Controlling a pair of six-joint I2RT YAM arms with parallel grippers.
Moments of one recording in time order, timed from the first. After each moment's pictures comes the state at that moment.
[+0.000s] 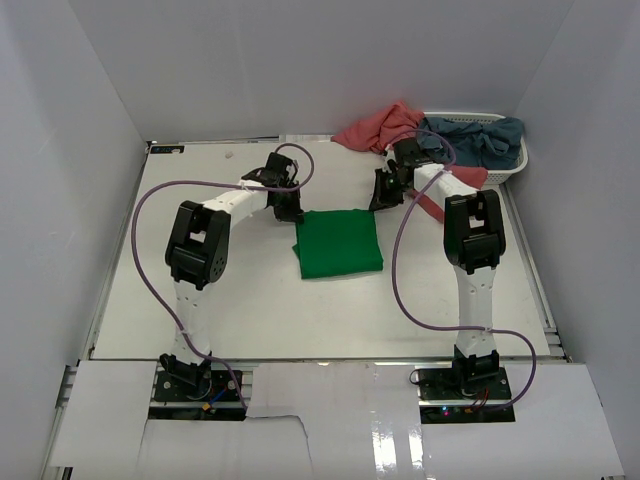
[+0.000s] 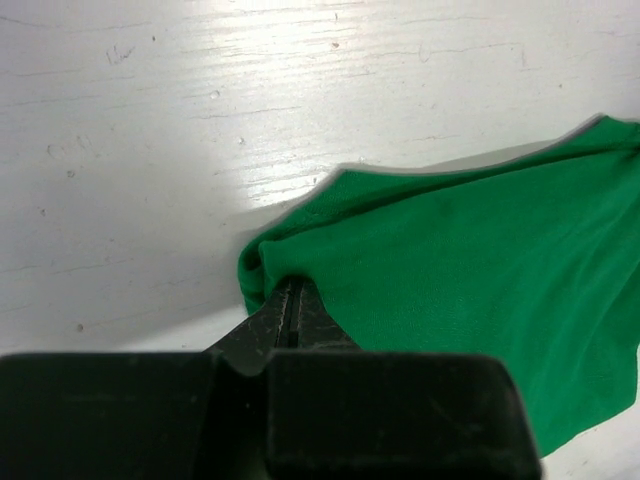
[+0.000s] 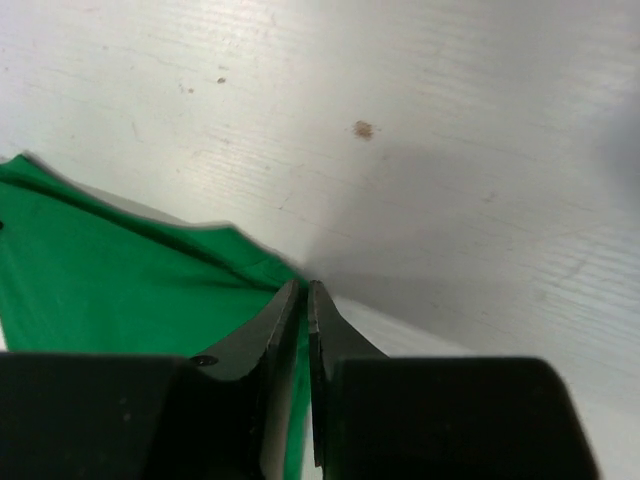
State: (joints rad) left arm -0.38 2.16 1.61 -0.45 0.17 -0.44; right arm 0.26 2.26 1.76 -0.54 -0.40 0.22
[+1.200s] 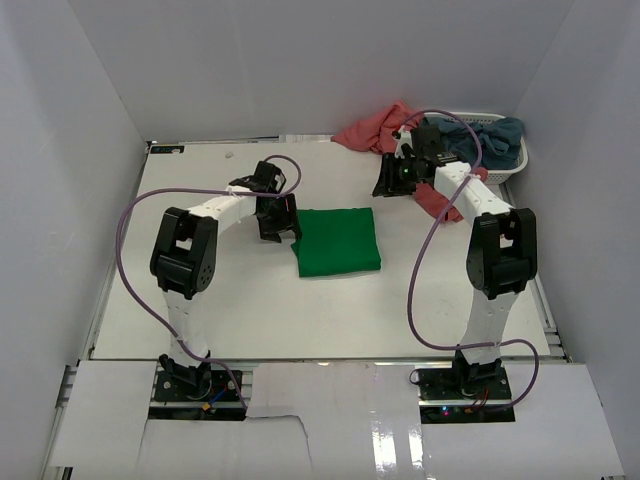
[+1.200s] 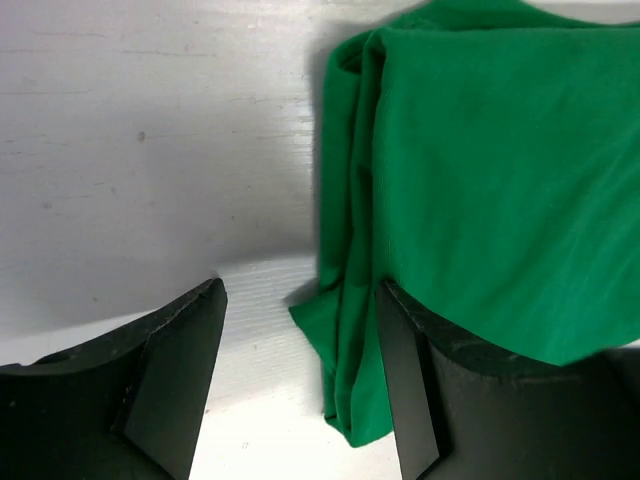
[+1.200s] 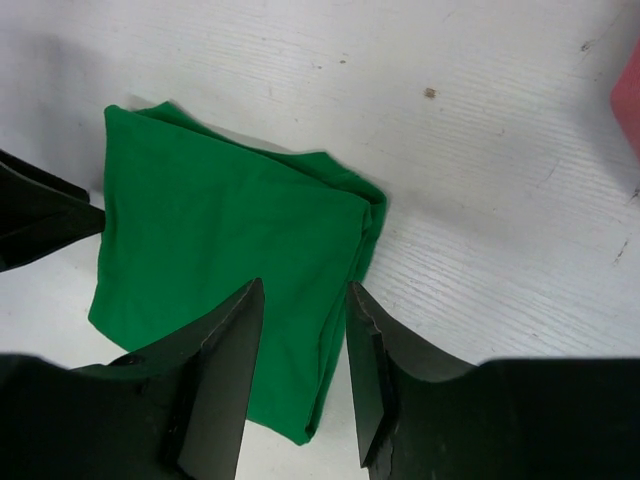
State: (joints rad) left arm -0.36 2.03 1.46 -0.58 0.19 -0.50; right arm 0.24 1.95 1.62 -0.55 -0.40 0.17
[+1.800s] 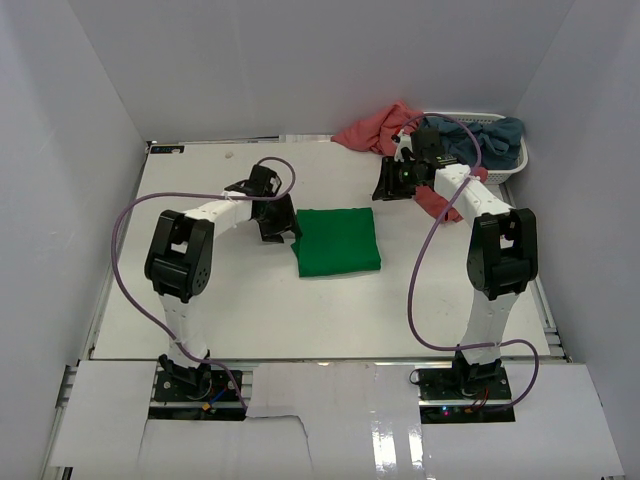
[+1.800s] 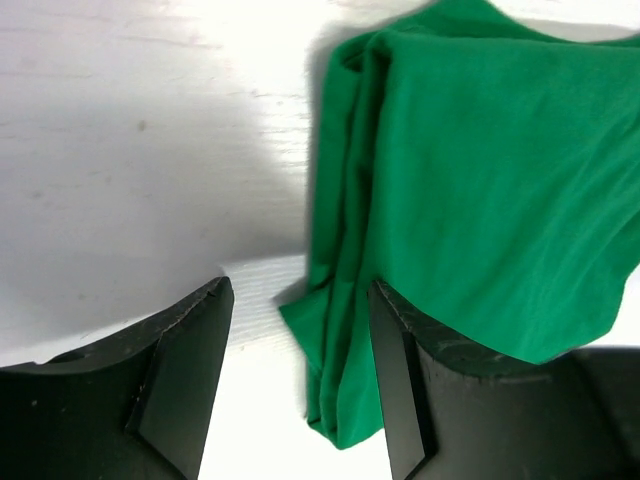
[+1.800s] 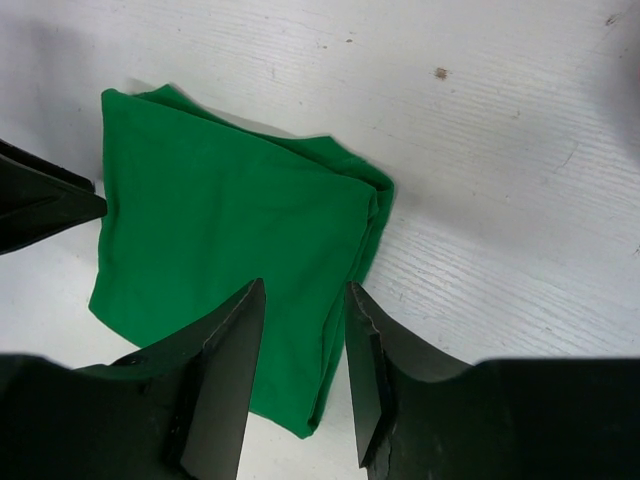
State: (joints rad) left arm -0.34 1.99 1.38 -0.47 0.24 -0.57; right arm 0.24 1.94 1.59 -0.54 -0.42 0.17
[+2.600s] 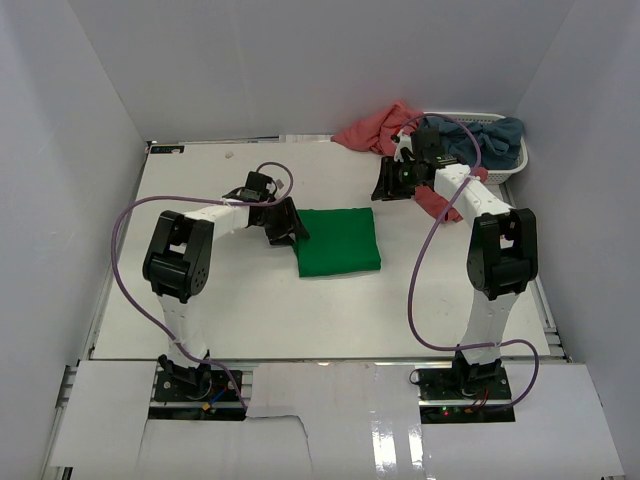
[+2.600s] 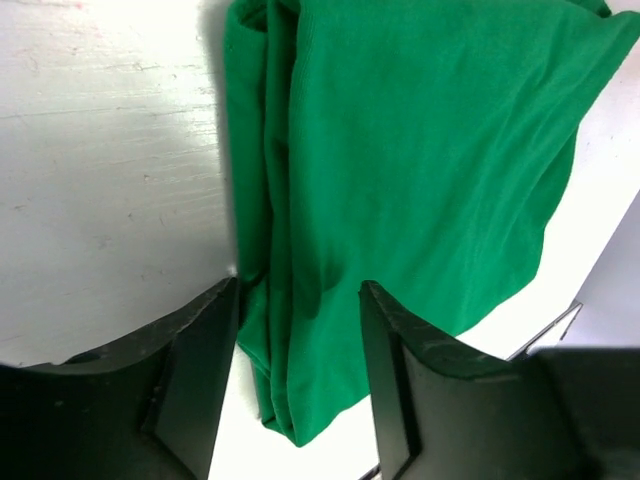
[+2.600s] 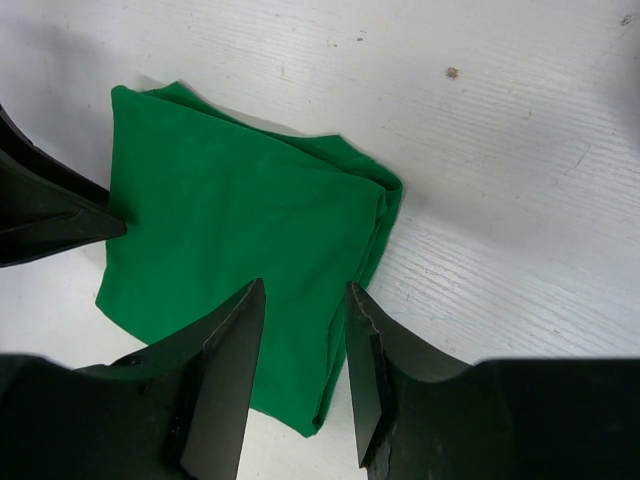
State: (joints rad) left arm -0.33 1.98 1.27 -0.30 0.45 -0.63; right arm 0.24 1.94 1.59 -0.54 -0.44 0.17
